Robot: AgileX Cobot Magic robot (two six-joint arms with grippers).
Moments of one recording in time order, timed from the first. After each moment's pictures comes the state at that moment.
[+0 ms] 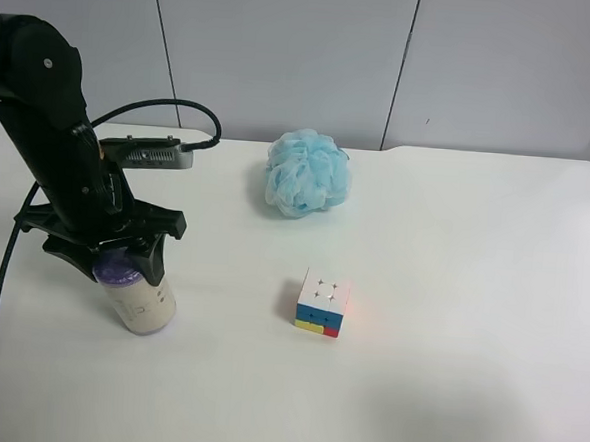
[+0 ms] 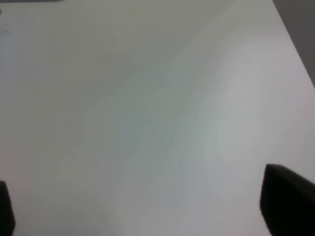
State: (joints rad) left arm -0.42 1.68 -0.97 -0.17 0.84 -0.23; right arm -0.04 0.00 -0.51 0.00 1.06 -0.05
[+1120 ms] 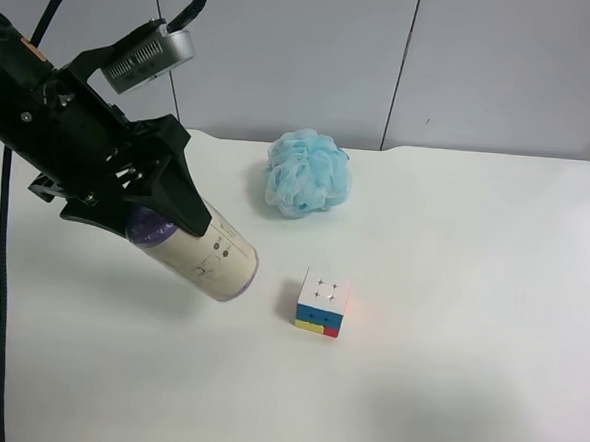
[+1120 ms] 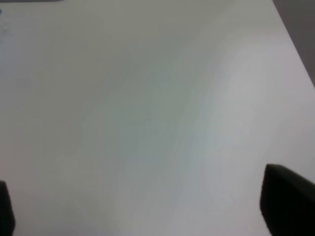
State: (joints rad) left arm -0.42 1.40 -0.97 -0.65 0.92 0.13; right arm -0.04 0.00 -0.51 0.00 1.06 -0.05
